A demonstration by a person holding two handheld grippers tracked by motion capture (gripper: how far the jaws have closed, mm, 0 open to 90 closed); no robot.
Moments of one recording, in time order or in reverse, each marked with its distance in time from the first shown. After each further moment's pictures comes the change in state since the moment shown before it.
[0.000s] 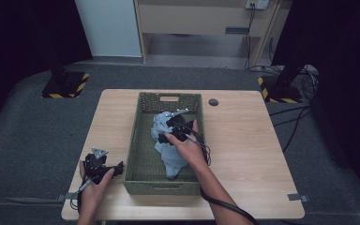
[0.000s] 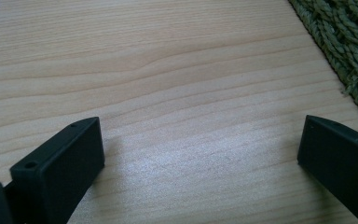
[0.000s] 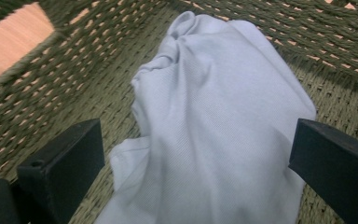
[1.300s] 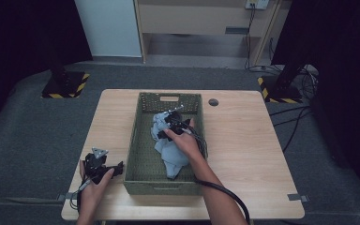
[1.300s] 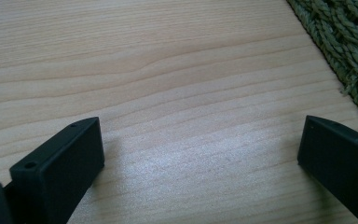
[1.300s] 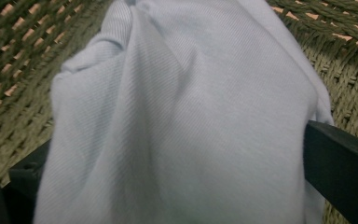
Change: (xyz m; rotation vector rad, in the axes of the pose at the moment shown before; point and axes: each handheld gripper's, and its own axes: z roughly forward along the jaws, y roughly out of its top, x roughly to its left) left arm 0.001 0.001 0.000 0.001 -0.009 0.008; right arm -0.017 0.005 0.060 0.103 -0.011 0.013
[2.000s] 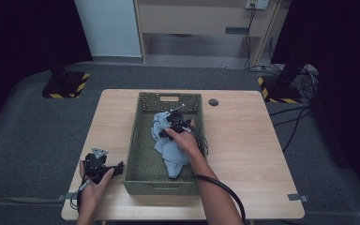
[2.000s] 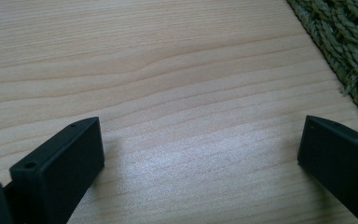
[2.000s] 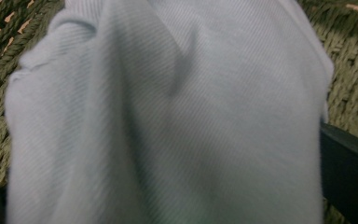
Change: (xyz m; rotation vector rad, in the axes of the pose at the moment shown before) left arm 0.000 0.000 0.000 0.000 0.000 -0.001; right arm -0.011 0.000 0.017 0.059 0.019 0.055
